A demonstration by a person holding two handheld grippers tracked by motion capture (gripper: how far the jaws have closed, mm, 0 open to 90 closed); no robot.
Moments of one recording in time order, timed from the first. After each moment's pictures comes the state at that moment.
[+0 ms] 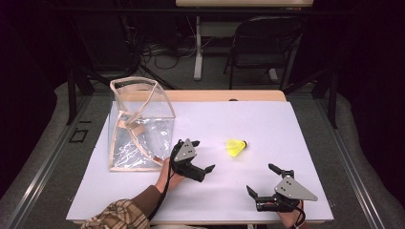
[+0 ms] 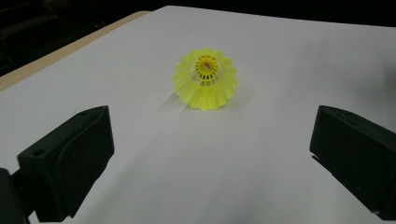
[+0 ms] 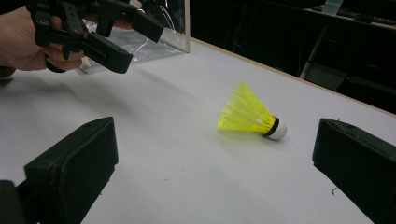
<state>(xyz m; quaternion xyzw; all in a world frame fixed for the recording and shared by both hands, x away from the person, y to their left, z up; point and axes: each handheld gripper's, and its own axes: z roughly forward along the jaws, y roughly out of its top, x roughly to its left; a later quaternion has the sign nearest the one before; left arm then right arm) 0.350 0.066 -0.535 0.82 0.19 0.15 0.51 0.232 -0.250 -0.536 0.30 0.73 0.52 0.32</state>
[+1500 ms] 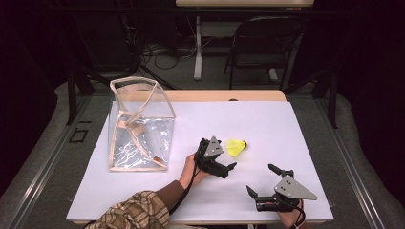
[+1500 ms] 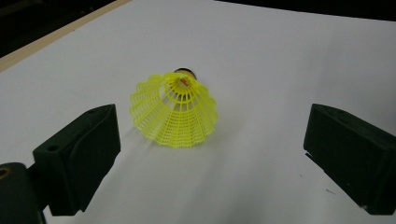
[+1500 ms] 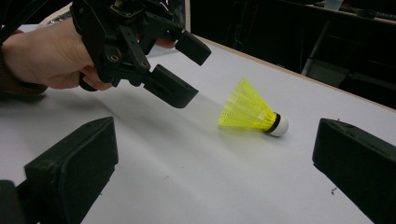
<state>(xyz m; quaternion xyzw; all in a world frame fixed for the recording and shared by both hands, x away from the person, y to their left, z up) 0.361 -0.005 -0.538 0.84 0.20 0.15 0.48 0.233 -0.250 -0.537 0.31 0.73 0.52 0.31</state>
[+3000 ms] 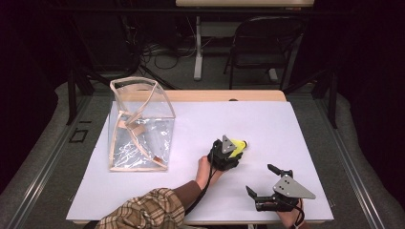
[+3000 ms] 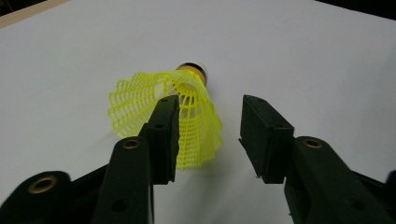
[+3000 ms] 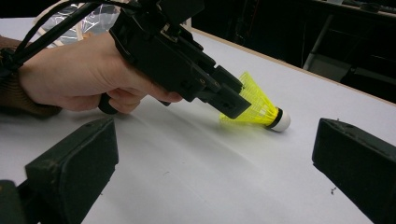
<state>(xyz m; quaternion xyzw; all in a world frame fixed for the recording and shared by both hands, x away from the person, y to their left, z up) 0.368 -0.049 -0.553 0.83 0.29 0.15 0.45 0.234 -0.249 -0.539 0.31 0.74 0.51 0.31</state>
